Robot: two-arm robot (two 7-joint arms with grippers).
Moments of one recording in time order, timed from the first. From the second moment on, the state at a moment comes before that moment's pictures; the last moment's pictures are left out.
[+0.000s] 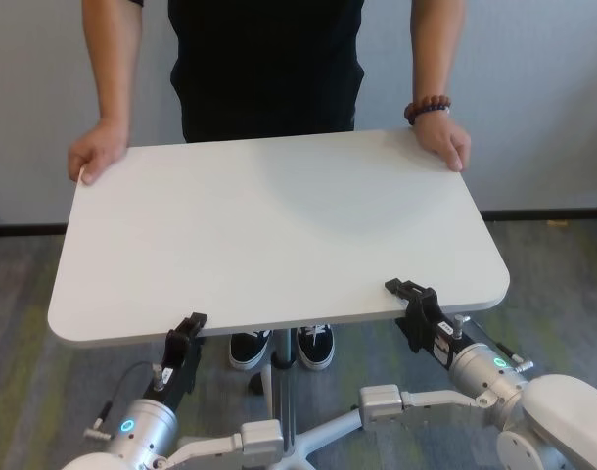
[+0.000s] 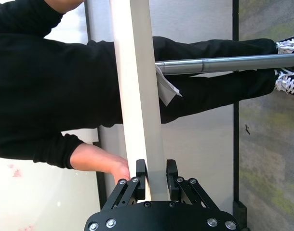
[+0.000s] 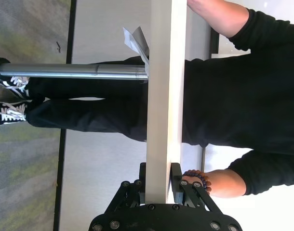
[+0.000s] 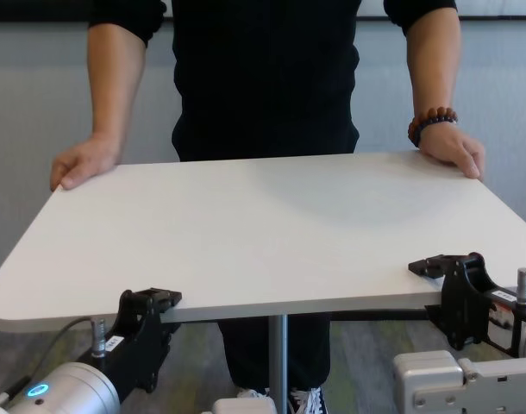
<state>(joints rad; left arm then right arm) -0.21 0.30 0.61 -1.19 1.16 0.18 0.20 0.43 0.39 -0.68 -1.02 -1.05 -0.08 -0.21</state>
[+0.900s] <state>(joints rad) -0.21 0.30 0.61 -1.18 1.16 0.18 0.20 0.43 0.39 -0.68 -1.02 -1.05 -0.08 -0.21</state>
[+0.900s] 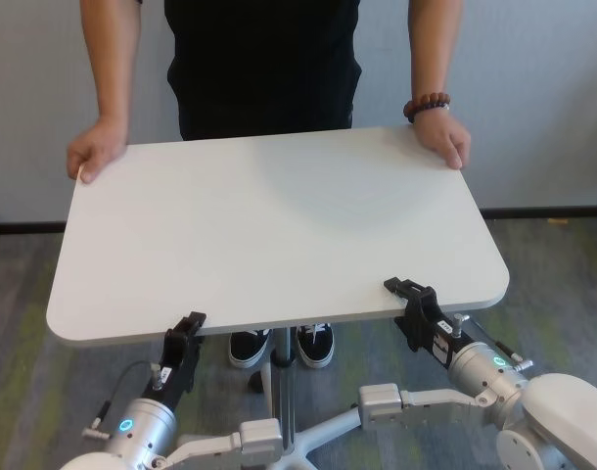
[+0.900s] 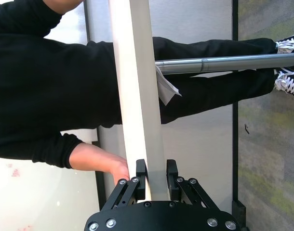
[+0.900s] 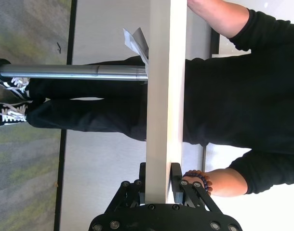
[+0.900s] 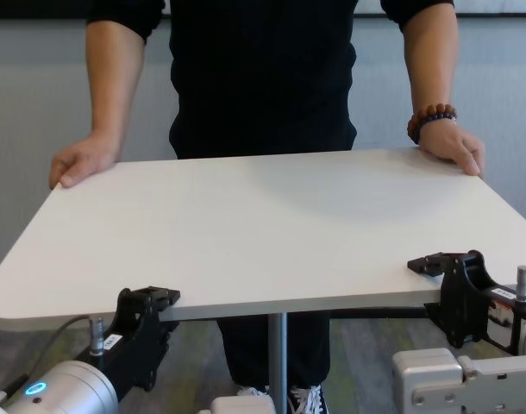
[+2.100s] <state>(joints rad) -0.18 0.32 0.60 -1.23 1.16 0.20 0.20 0.41 0.41 -0.68 -1.05 -1.05 -0.08 -0.21</state>
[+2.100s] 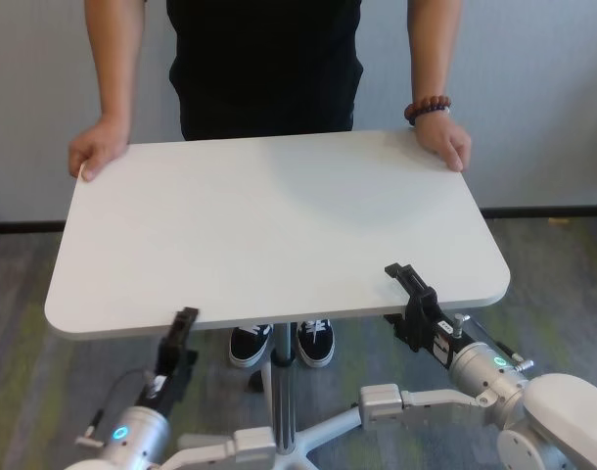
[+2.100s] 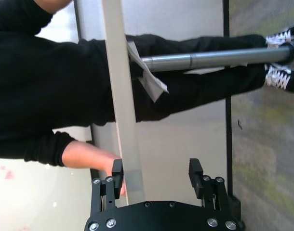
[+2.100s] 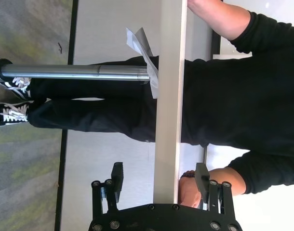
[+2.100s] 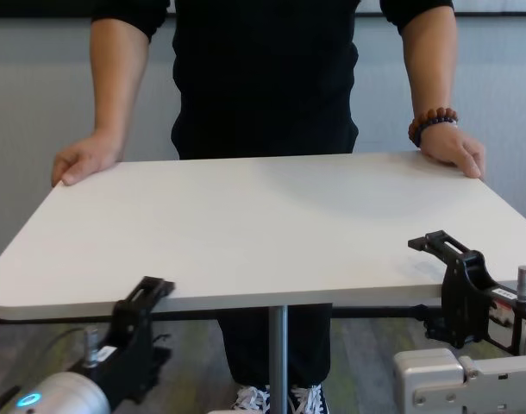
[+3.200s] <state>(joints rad) 0.25 0.51 0.34 -1.72 0.78 0.00 0.17 0.11 0.59 -0.58 -1.49 -0.81 -0.27 -0.21</state>
